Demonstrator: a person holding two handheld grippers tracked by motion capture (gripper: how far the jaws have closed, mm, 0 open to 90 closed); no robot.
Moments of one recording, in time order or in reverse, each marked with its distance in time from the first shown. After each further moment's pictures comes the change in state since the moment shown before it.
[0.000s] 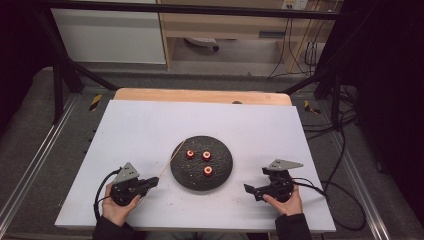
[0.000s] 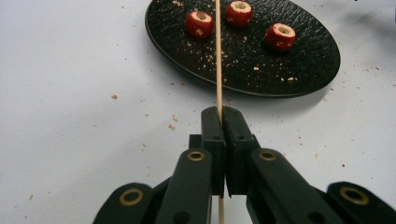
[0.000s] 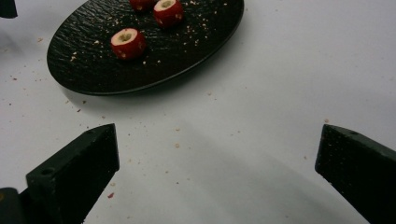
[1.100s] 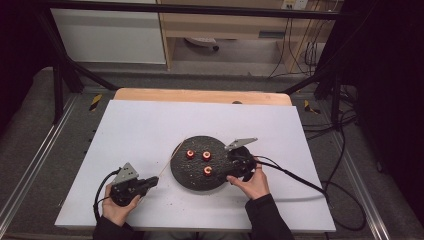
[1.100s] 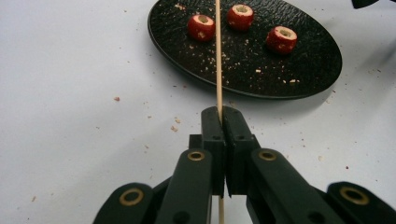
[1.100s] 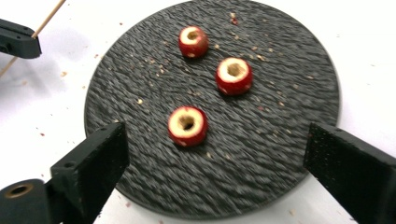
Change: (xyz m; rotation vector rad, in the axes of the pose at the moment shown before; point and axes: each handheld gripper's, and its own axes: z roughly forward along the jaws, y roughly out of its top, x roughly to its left) left arm 0.001 -0.002 0.000 -0.020 0.009 0.001; right arm 0.059 0.091 0.064 0.157 0.020 -0.055
